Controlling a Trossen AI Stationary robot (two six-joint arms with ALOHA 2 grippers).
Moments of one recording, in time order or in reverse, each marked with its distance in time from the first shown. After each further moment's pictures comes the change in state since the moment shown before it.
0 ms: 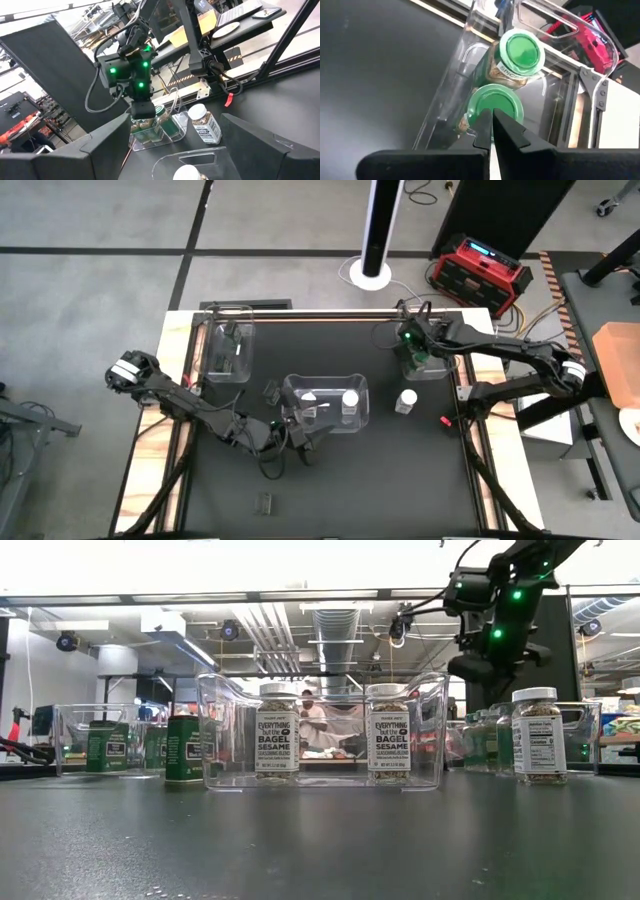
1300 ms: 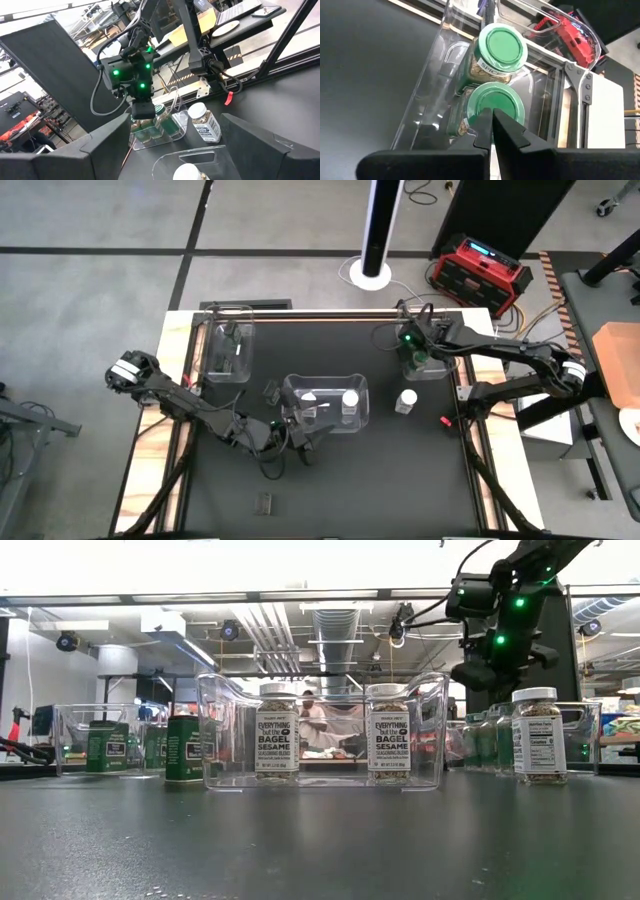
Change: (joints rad) left arm 0.000 0.000 0.000 -0.008 -0.001 0.000; right arm -0.002 0.002 -0.036 0.018 0.069 0.048
